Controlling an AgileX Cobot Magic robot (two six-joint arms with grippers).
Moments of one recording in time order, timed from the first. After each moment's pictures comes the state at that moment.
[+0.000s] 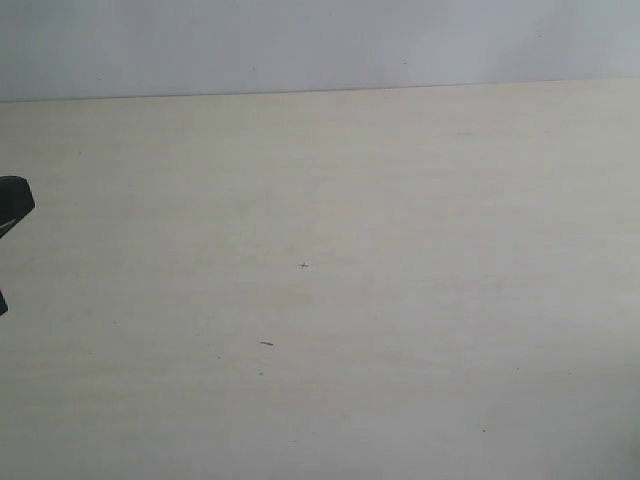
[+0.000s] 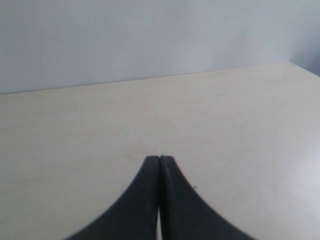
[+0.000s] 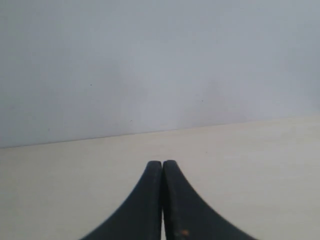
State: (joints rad) left arm -0.72 0.67 -0.26 -1.15 -0.22 0.96; right arm 0.07 0.02 -0.05 -0.05 0.17 0.16
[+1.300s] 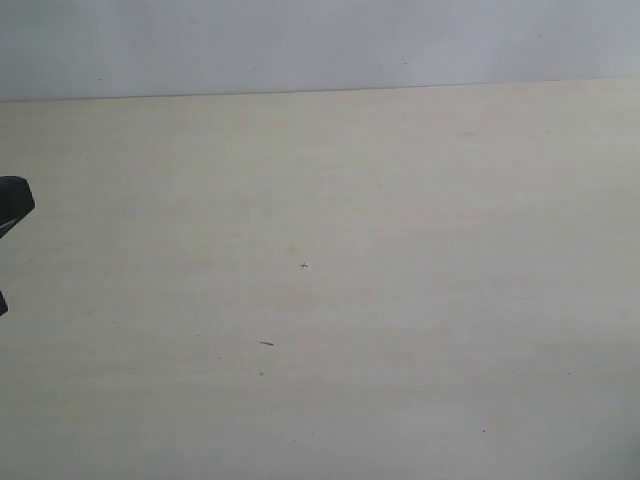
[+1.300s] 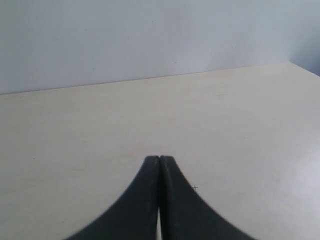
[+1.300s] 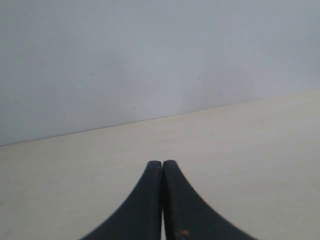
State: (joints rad) left arm -0.72 0.67 -0.26 -1.15 -0.22 0.96; right arm 0.07 0.01 0.00 -0.03 0.17 0.21
